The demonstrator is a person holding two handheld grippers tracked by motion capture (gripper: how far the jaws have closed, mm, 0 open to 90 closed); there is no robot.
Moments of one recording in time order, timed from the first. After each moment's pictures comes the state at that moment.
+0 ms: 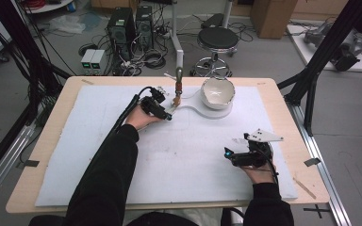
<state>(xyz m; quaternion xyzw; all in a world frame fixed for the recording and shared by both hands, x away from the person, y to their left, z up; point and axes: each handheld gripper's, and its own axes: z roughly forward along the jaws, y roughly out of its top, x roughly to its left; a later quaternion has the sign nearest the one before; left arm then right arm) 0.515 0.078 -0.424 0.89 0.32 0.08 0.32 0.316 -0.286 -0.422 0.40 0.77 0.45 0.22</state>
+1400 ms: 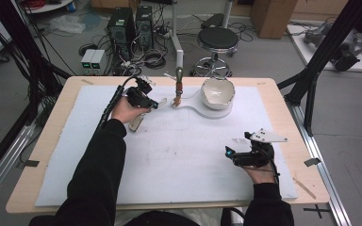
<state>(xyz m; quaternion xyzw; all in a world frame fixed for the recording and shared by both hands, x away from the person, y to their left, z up) 0.504 0.122 -0.370 0.88 0.32 0.10 0.34 0.313 -0.289 -0.418 0.39 0.76 0.47 0.22</state>
